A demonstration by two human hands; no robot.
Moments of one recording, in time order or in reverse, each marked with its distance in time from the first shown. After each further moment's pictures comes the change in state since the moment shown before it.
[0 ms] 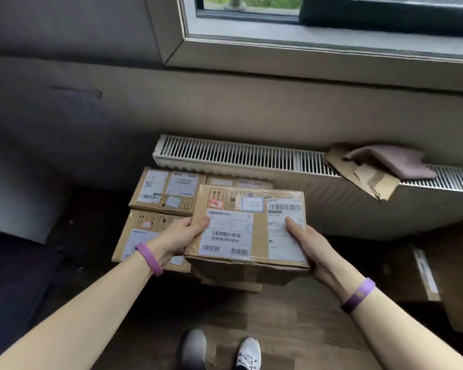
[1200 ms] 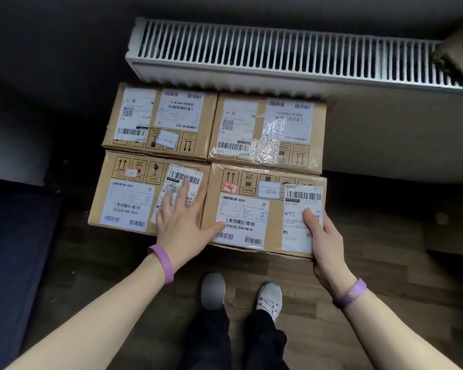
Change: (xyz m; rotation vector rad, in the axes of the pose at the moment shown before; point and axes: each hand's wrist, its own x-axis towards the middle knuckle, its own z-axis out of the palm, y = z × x) left_hand 0.125 -0.160 0.002 1.016 0.315 0.166; right_hand 0.144 0.190 0.003 0.041 0.326 -0.050
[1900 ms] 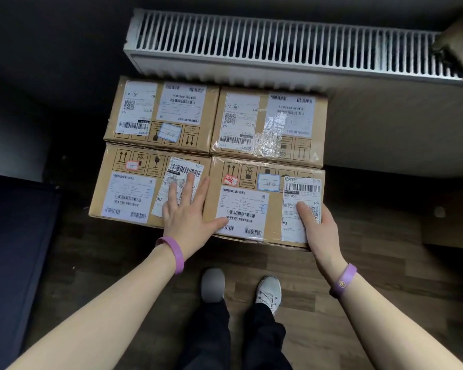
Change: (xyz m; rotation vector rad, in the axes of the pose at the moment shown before) left_hand 0.002 0.004 0.010 -0.033 -0.019 -0.013; right_hand -0.009 -0.013 0.006 -0.360 0.008 -0.083
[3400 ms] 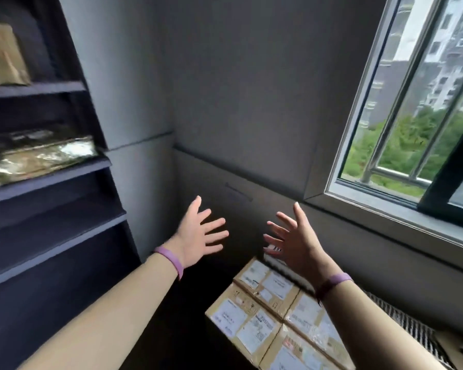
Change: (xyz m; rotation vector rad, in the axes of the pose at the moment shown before) left_hand -0.277 -0.024 -0.399 -1.838 0.379 -0.064; right_hand -0.298 -0.404 0.063 0.240 -0.897 -0.192
